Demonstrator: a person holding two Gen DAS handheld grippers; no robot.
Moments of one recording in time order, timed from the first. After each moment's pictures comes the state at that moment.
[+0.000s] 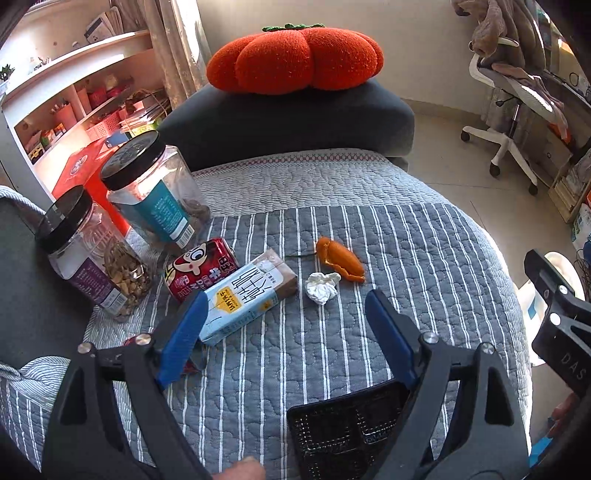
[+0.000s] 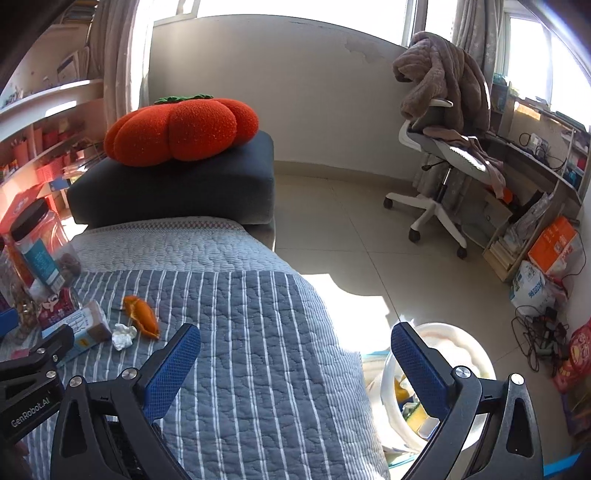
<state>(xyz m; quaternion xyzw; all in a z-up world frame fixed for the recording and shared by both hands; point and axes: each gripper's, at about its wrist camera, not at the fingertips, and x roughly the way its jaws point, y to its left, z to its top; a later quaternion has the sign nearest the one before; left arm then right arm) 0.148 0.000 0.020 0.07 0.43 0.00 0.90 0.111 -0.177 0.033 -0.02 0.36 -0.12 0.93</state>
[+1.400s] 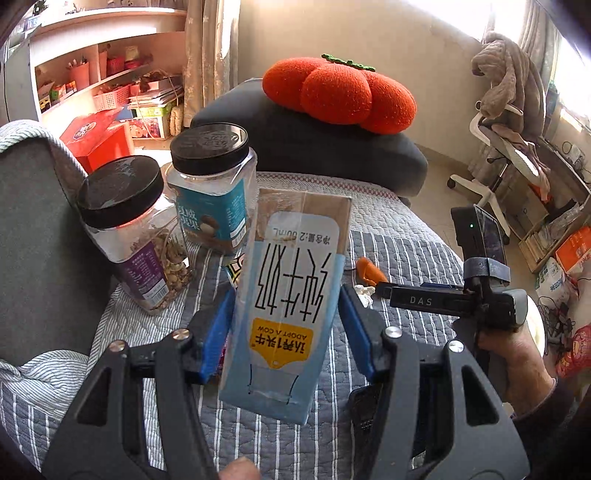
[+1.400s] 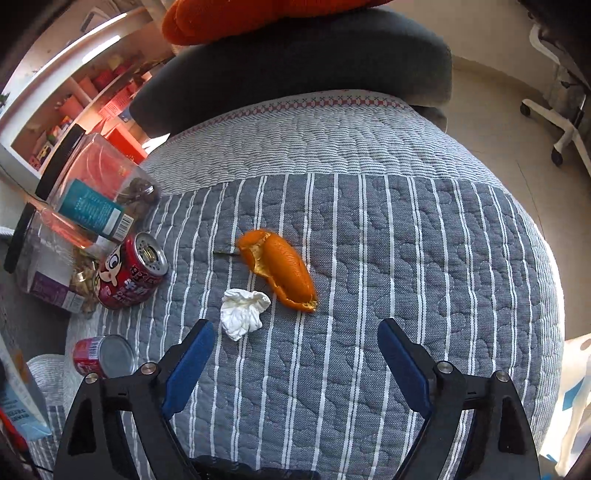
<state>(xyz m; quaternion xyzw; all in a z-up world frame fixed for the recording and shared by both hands) 0.114 0.120 0.052 -0.06 0.41 -0.04 0.91 0.235 -0.081 -0.069 0.07 0.56 0.09 0.82</state>
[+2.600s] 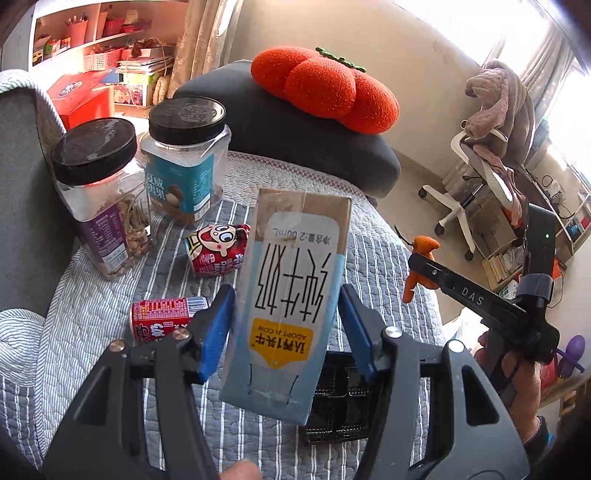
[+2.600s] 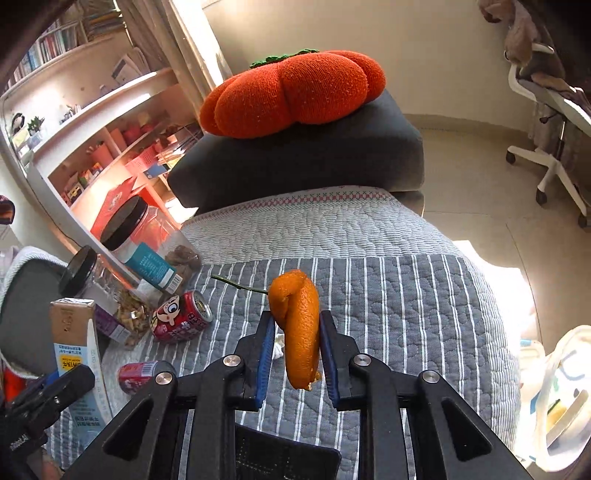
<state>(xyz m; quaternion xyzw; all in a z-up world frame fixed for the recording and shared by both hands) 0.106 0.111 0.056 -0.14 0.42 -0.09 0.89 0.174 -0.116 0.025 0.10 0.43 0.09 0.89</state>
